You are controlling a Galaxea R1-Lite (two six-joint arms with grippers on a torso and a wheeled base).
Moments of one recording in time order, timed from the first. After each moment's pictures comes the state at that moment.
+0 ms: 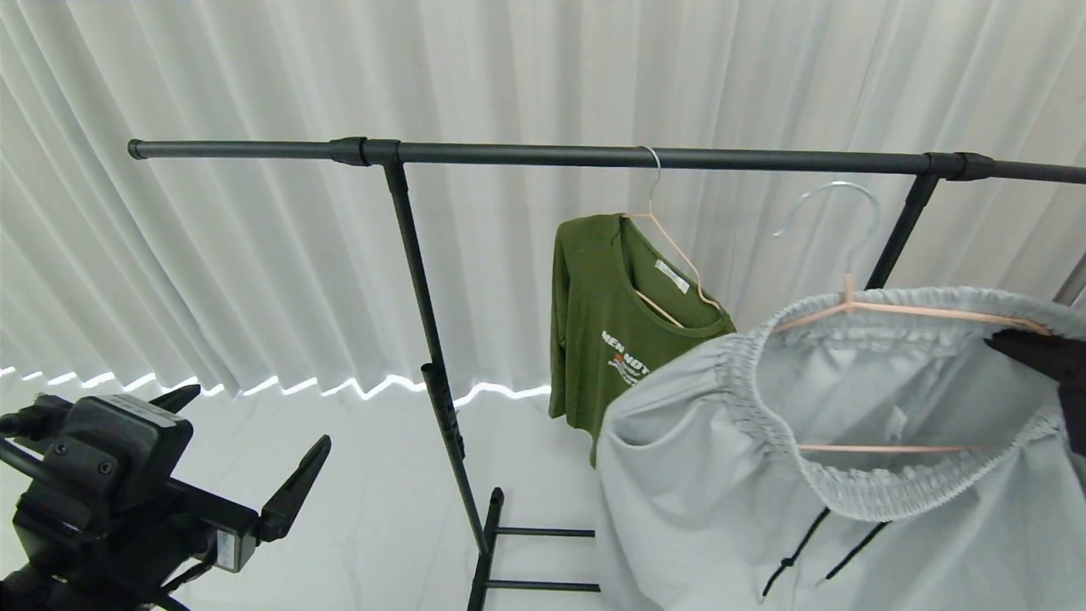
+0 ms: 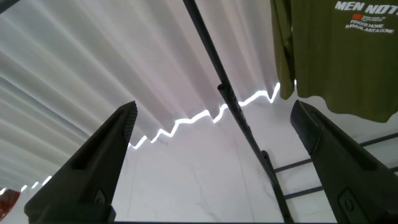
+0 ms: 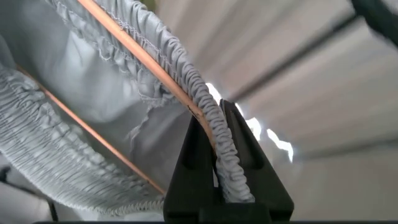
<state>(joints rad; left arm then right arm) -0.41 1.19 -0.08 -1.06 0.29 0.48 0.54 1.04 -0.87 0.10 -0.29 -0.38</state>
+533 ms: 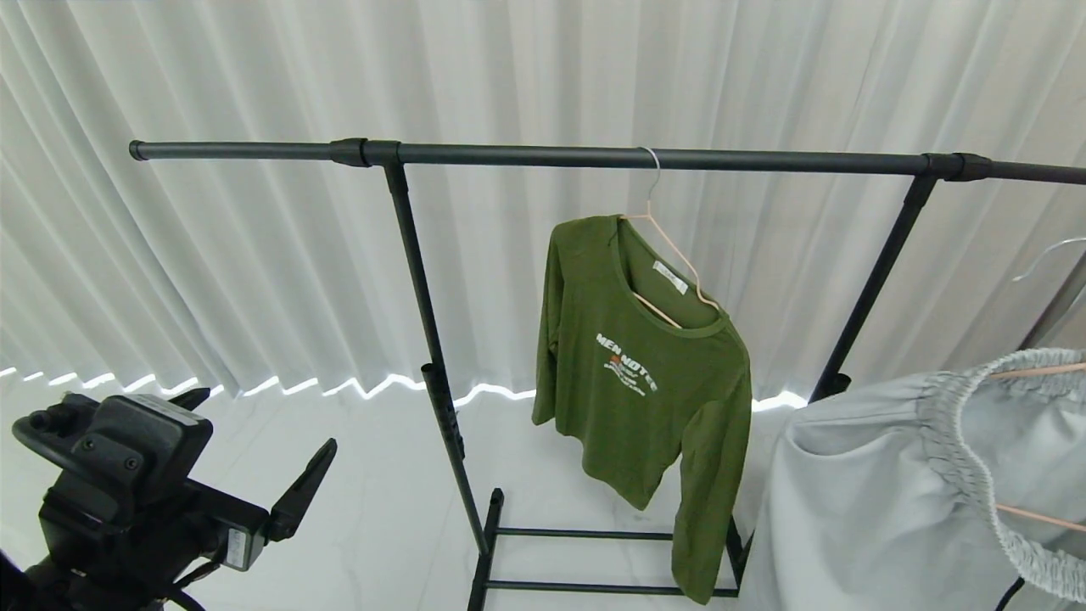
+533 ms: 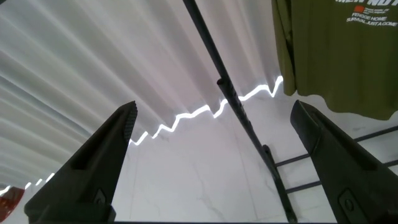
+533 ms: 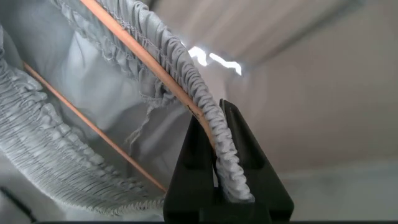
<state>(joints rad) -0.40 1.23 -0.08 -1.06 0.29 0.49 0.09 0.74 -0.81 0.37 -0.29 -0.38</state>
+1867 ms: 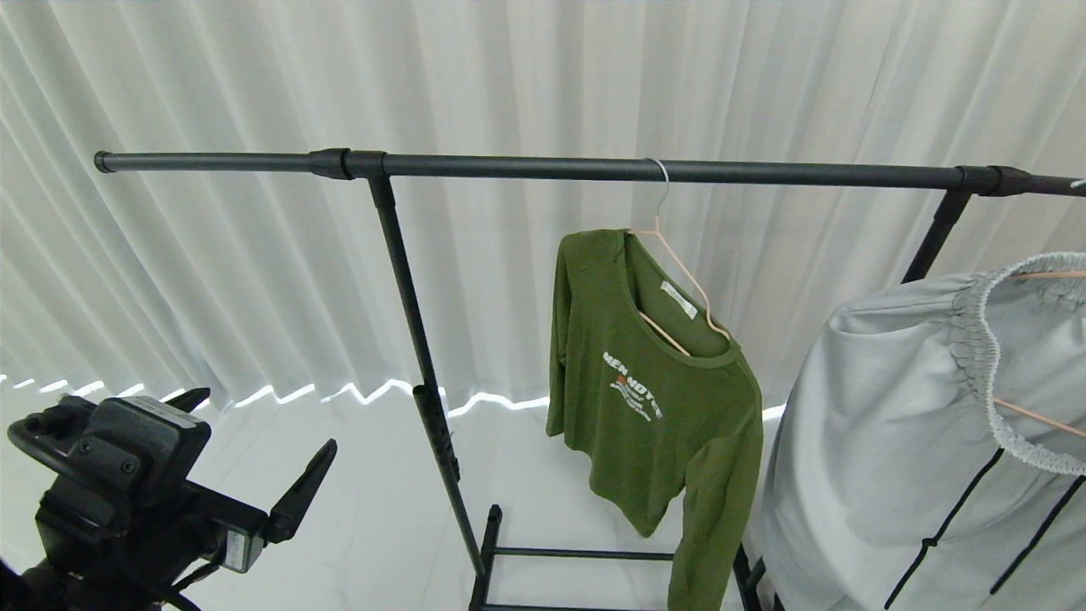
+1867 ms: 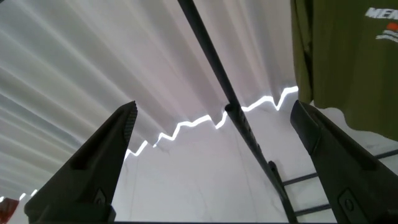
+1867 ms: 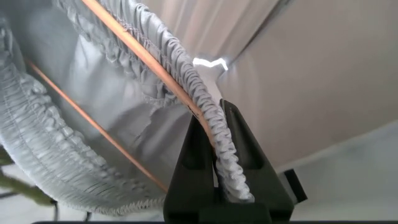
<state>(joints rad) -0.41 1.22 -0.08 -1.07 0.29 0.49 -0.09 0.90 -0.80 0.12 -0.31 -0.18</state>
